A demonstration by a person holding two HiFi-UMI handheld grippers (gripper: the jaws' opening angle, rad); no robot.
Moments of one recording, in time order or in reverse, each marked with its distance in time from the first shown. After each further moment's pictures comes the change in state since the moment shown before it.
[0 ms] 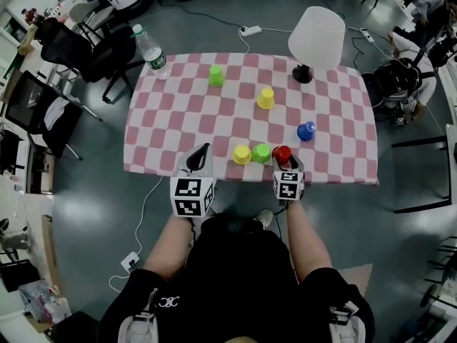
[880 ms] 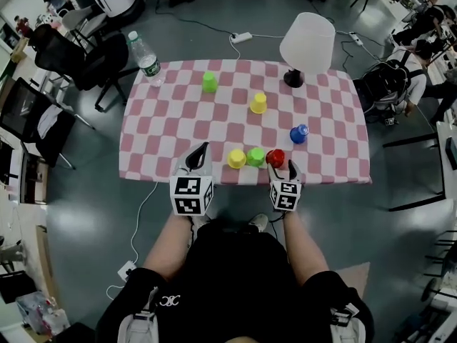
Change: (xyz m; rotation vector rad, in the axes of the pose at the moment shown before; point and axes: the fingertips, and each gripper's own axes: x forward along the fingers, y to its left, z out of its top) left arm 0.006 -0.003 0.015 0.001 -0.041 -0.031; right arm -0.030 -0.002 0.008 0.098 -0.138 -0.026
